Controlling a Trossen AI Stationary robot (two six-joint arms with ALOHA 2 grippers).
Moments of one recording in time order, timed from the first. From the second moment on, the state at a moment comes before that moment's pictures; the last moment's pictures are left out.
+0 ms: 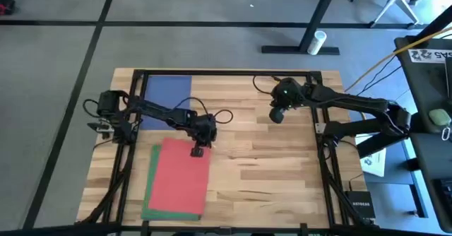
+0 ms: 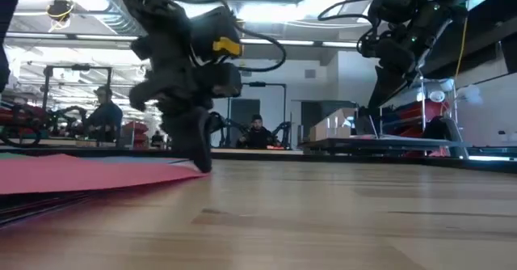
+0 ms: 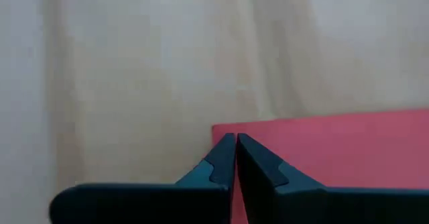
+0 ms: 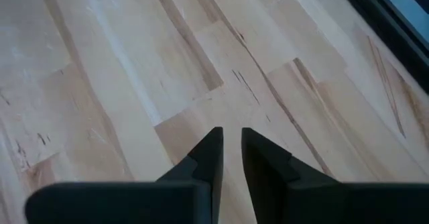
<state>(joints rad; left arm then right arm) 0.09 1.77 0.92 -0.23 0.18 0.18 -0.45 1.12 0.74 -0.58 0.03 0.07</state>
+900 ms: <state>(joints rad) 0.04 1.79 1.16 -0.62 0.20 0.28 -0.45 1.12 0.74 -0.58 0.03 0.06</state>
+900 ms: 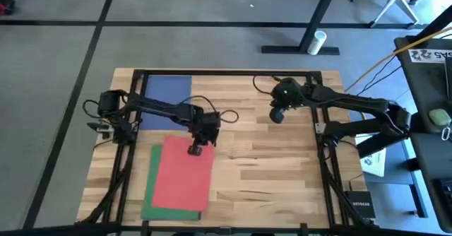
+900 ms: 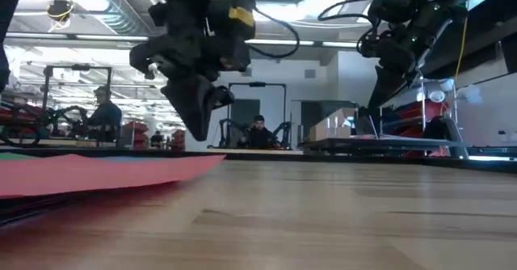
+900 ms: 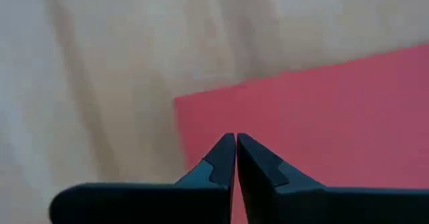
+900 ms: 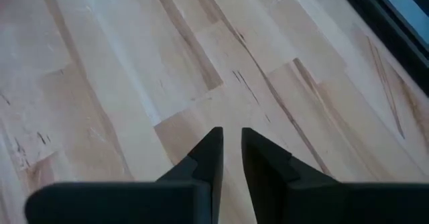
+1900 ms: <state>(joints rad) 0.28 1.91 1.29 -0.28 0.14 0.31 -0.45 1.12 0.74 -0.58 0.03 0.05</state>
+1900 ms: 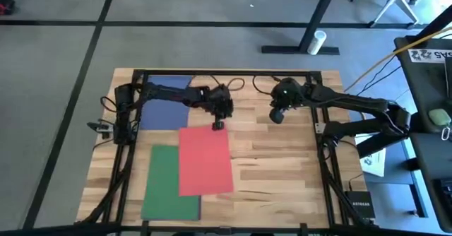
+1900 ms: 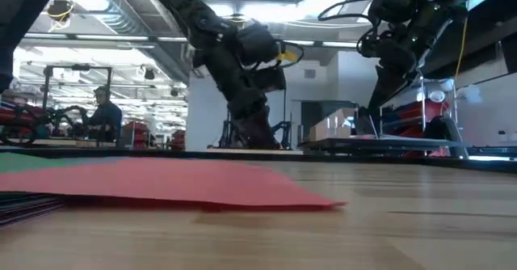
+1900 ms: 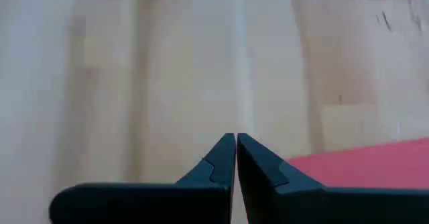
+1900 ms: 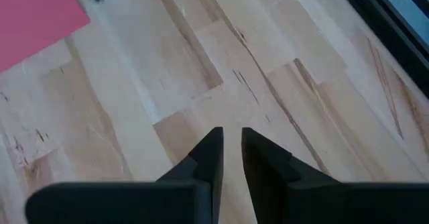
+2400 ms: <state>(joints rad) 0.10 1.86 1.27 -0.74 0.10 0.21 -0.45 1.12 0.74 -0.59 0.03 0.05</state>
